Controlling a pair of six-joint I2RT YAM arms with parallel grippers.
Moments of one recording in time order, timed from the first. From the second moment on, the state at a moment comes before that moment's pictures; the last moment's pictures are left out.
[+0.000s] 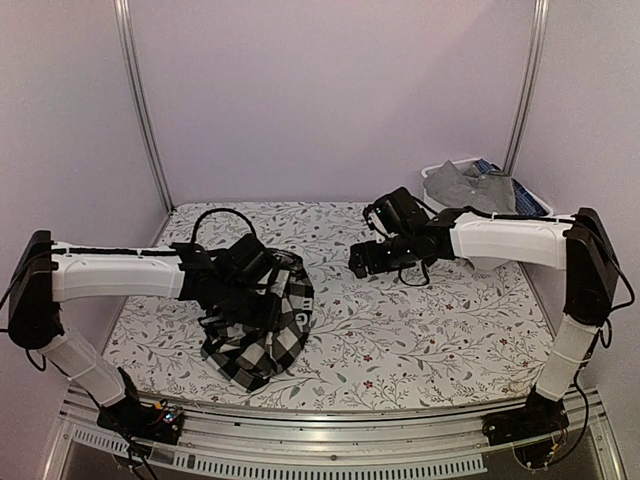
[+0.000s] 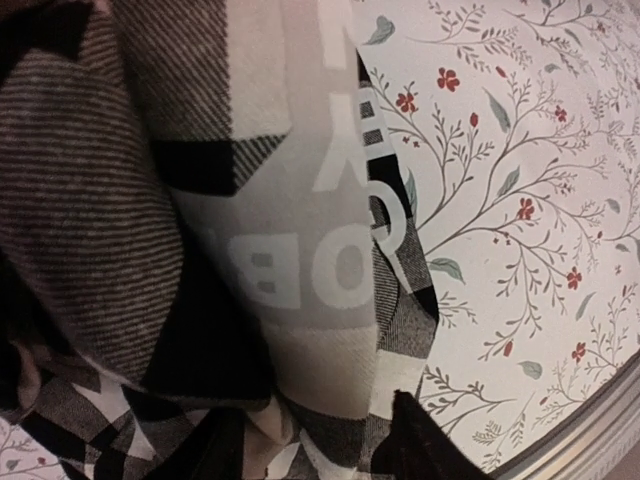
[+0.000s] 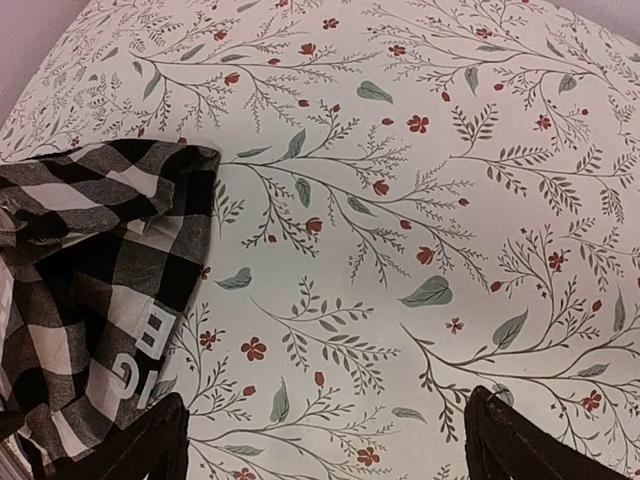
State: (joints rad) left arm -0.91 1.52 0.99 -0.56 -0.11 -0.59; right arm 0.77 1.81 1.36 -0.40 0.13 0.38
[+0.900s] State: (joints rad) left arm -0.69 1.90 1.59 -0.38 0.04 -0.53; right arm 0.81 1.62 1.09 -0.26 0.13 0.50
